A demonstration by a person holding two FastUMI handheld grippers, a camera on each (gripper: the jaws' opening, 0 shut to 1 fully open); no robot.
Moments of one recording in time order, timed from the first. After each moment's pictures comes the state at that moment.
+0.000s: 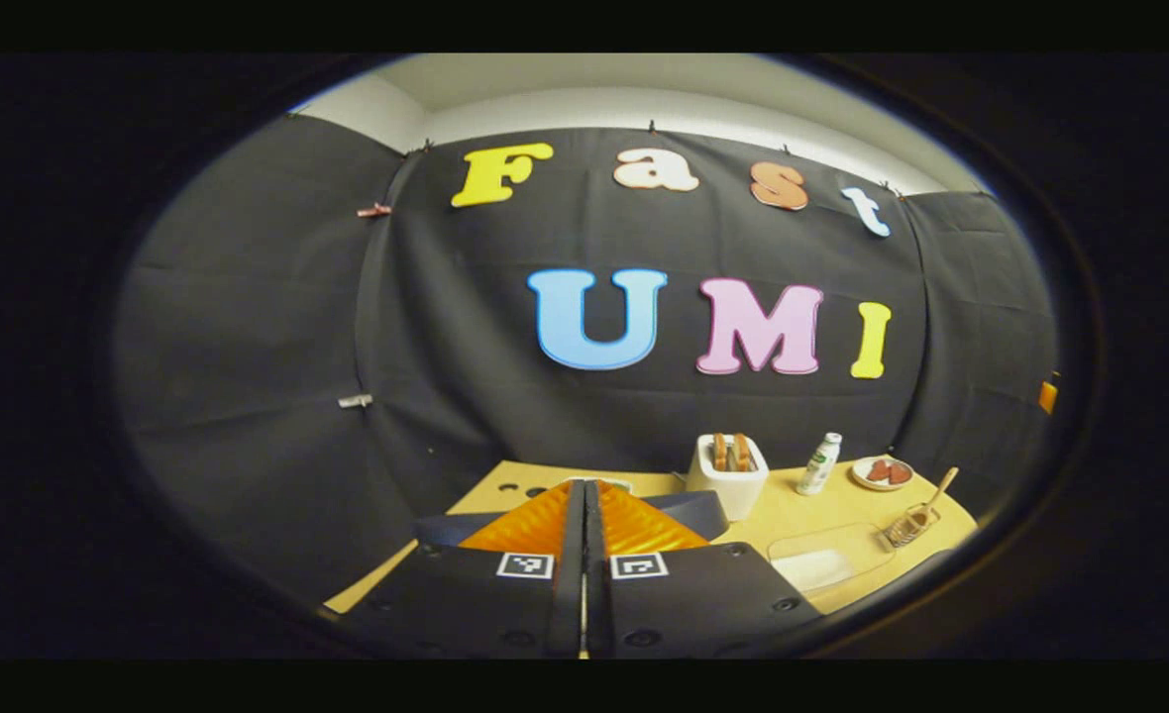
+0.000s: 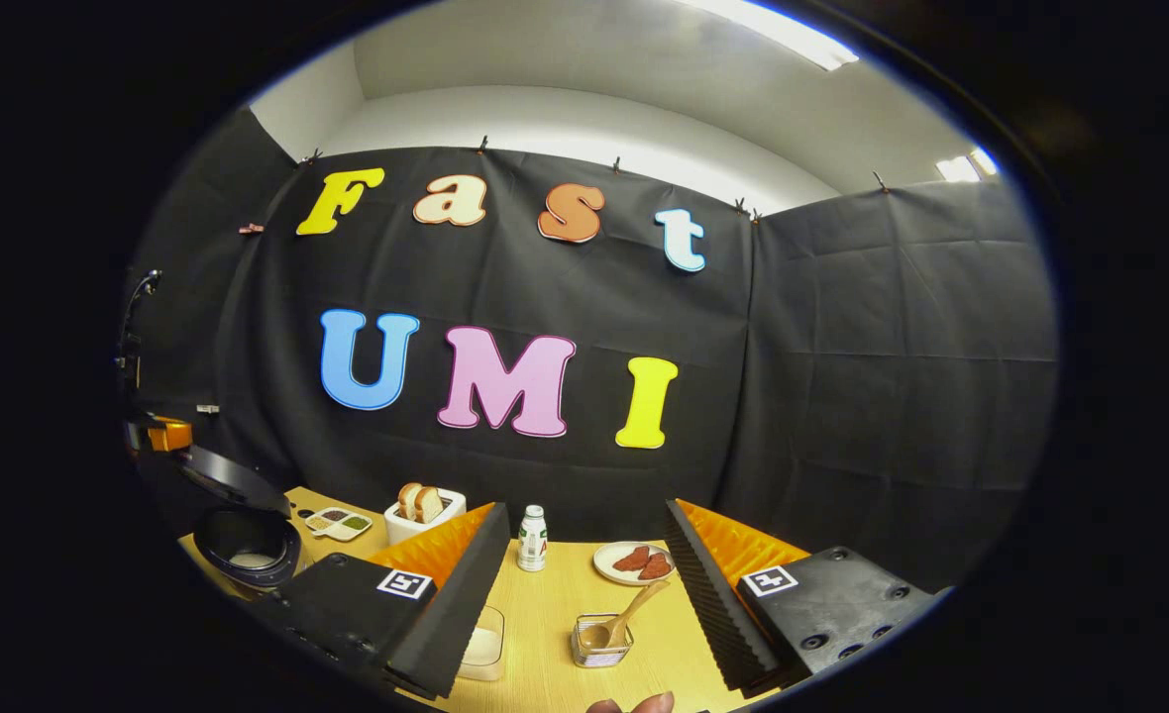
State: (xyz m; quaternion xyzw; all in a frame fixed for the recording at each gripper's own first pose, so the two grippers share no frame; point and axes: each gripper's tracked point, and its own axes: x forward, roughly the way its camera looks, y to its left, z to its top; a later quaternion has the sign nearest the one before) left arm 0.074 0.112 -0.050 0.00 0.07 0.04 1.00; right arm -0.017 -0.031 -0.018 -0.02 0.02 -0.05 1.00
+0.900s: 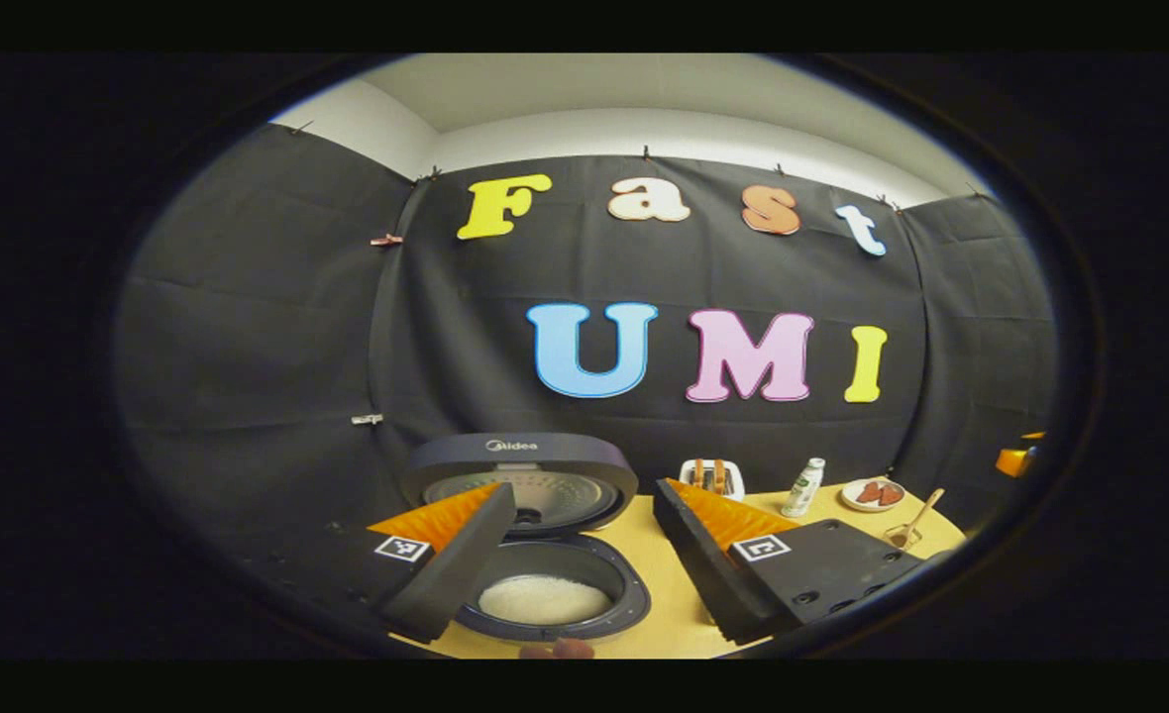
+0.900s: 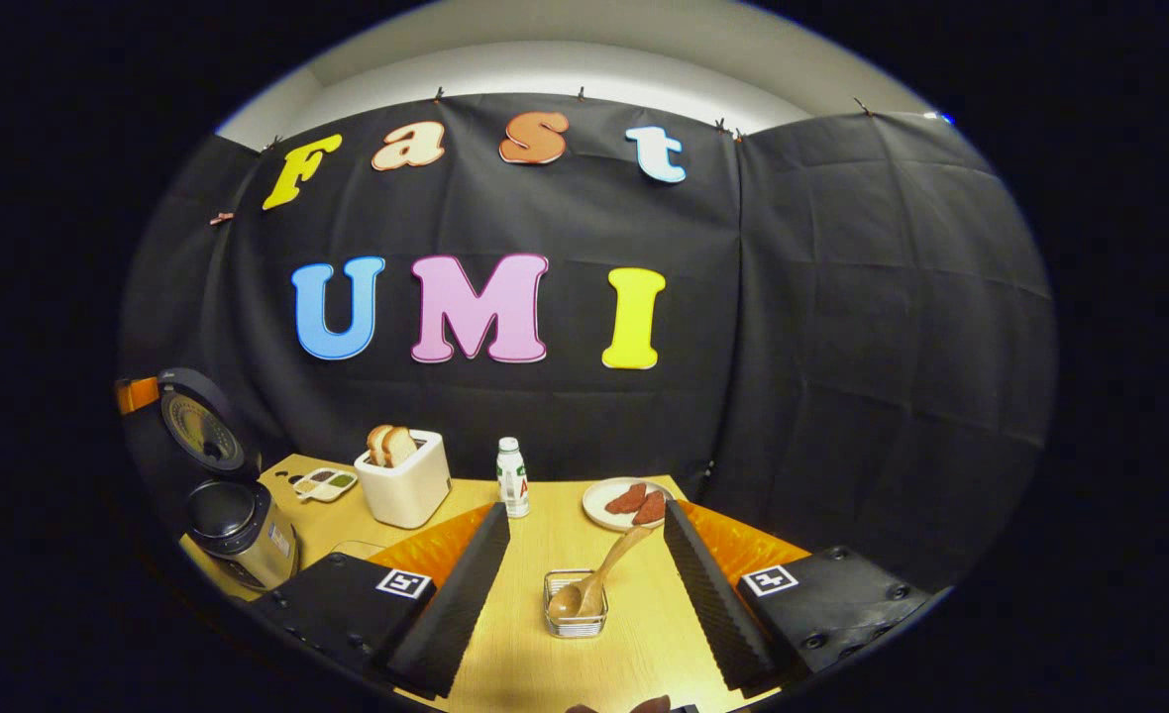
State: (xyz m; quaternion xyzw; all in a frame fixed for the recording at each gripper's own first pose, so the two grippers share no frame) left arm 0.035 0.042 -0.034 -0.02 0.05 0.05 1.00; right arm 0.022 -0.108 -0.138 0.03 0.14 -0.03 0.99
